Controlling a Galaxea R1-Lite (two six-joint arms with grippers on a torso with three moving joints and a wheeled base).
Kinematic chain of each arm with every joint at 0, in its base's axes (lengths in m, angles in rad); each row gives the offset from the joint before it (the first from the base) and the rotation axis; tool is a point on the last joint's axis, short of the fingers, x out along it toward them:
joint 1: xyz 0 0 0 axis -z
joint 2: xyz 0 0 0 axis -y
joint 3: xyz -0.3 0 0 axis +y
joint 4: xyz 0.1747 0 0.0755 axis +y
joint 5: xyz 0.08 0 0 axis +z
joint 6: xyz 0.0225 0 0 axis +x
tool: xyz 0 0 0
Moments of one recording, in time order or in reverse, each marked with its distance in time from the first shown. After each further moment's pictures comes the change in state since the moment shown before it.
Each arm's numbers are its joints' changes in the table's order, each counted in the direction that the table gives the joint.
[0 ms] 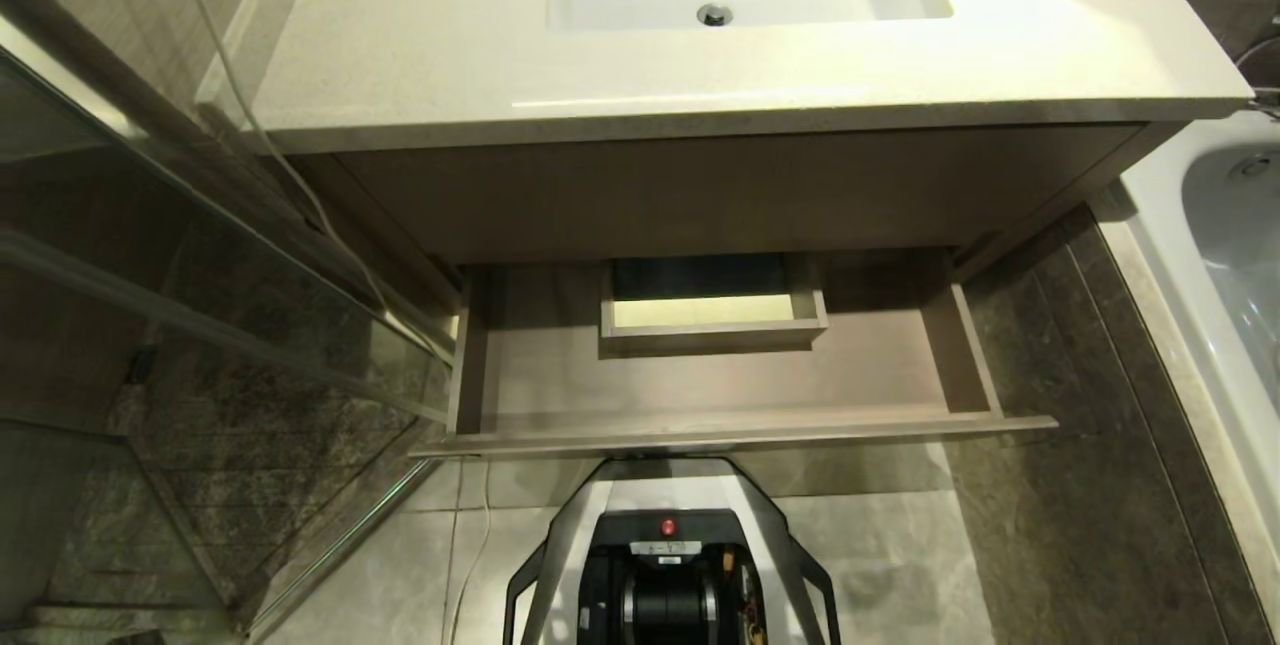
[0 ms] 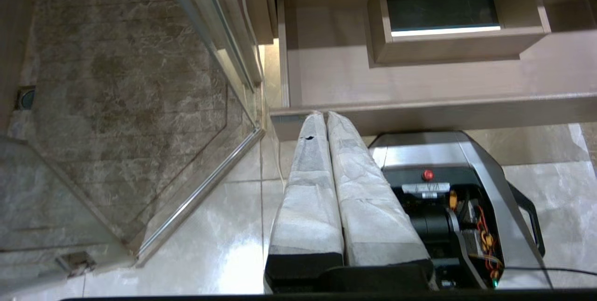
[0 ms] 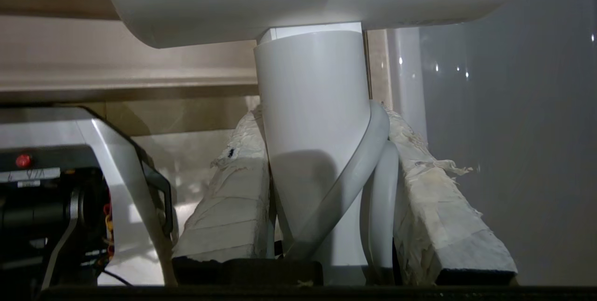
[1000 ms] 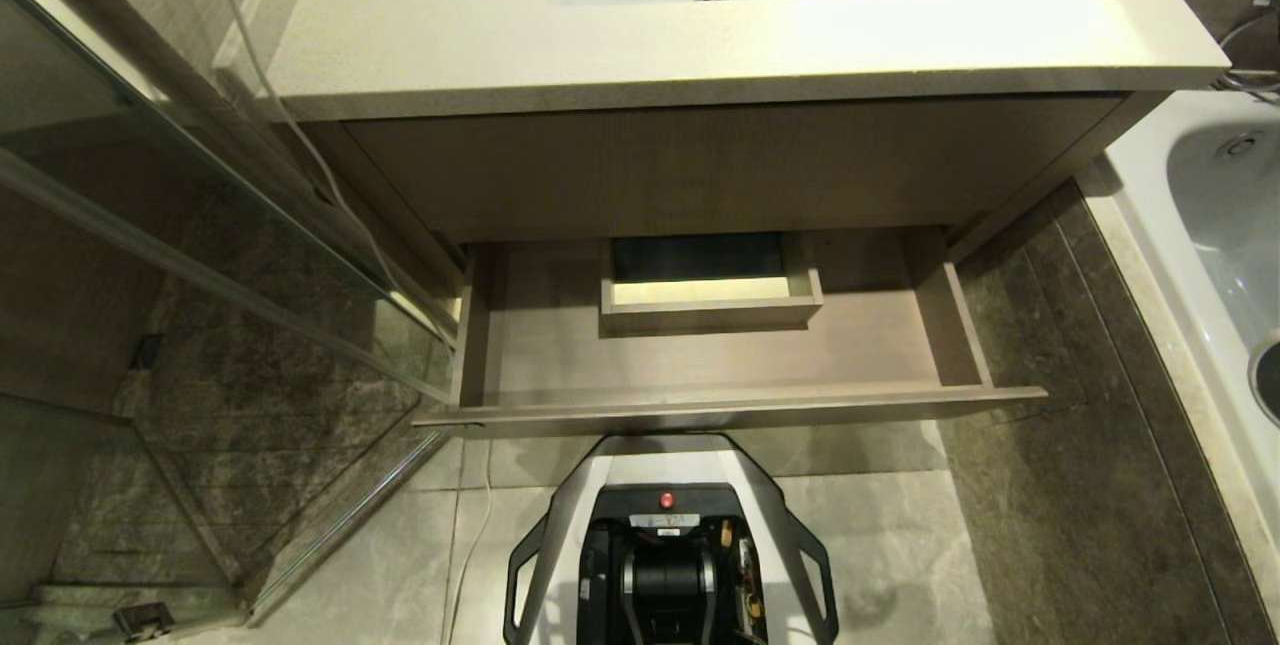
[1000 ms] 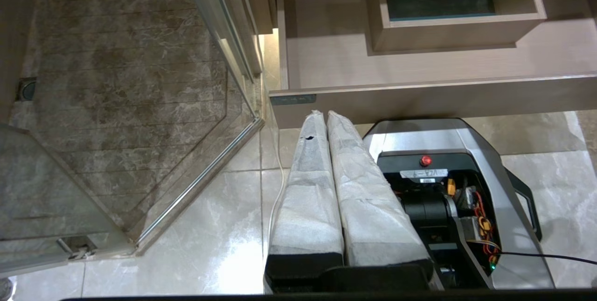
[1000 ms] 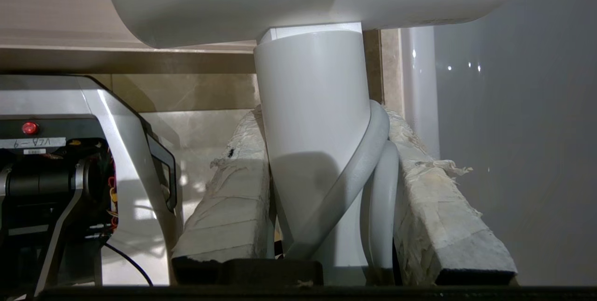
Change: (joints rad) left arm 0.000 0.000 0.000 0.000 0.000 0.000; right arm -0.024 -0.014 0.028 -0.007 0.002 0.002
